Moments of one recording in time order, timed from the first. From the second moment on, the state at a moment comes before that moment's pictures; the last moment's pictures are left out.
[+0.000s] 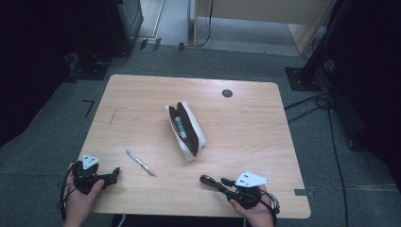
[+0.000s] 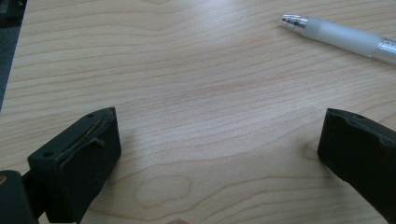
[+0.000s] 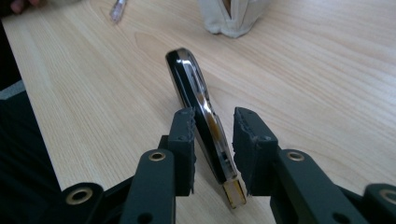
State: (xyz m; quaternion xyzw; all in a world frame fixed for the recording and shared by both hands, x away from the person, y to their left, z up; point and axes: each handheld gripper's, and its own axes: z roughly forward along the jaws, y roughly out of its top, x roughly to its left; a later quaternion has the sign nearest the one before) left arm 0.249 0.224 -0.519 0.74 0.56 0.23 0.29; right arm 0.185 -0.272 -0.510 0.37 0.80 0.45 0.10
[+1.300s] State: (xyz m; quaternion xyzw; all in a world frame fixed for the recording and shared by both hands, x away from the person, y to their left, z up) left arm 0.249 0.224 -0.519 0.74 0.56 0.23 0.29; right arm 0.192 -0.257 -0.486 0.42 0.78 0.45 0.15
